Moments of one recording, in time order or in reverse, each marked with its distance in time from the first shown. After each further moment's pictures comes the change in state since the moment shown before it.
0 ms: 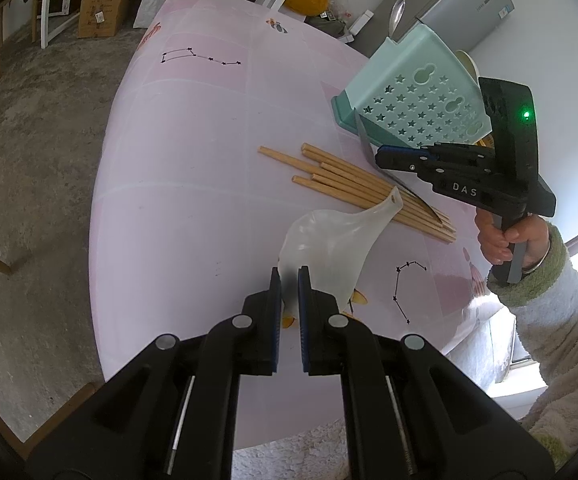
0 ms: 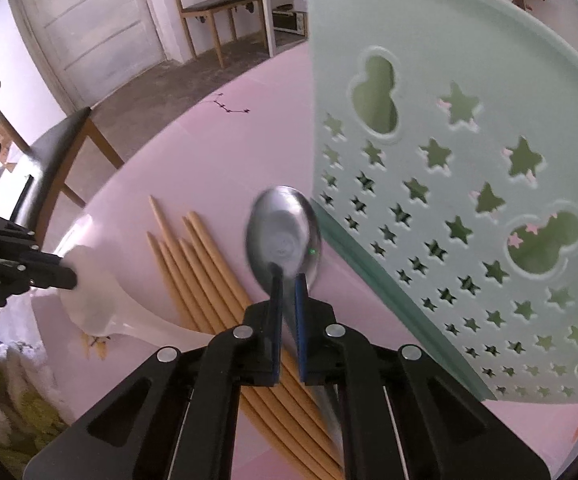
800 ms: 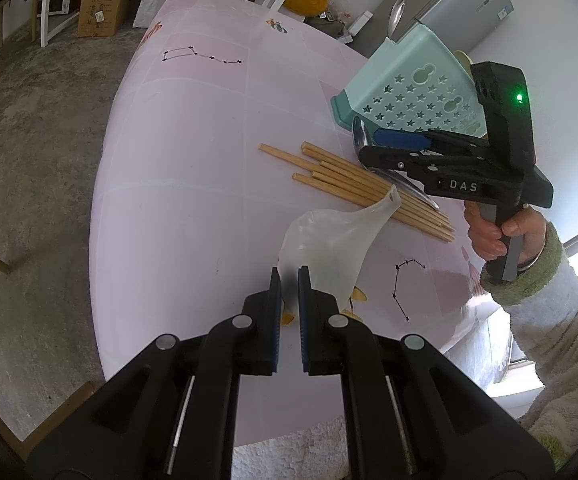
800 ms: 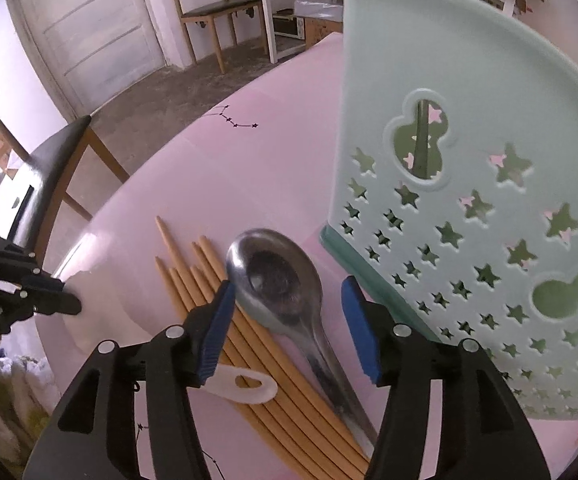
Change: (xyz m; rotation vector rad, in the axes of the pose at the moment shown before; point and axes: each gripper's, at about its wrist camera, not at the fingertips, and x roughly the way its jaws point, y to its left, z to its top) left arm 0.000 -0.001 -0.001 -0.003 -0.001 -0.007; right arm 0.015 0.020 0.020 0.018 -0.016 0.006
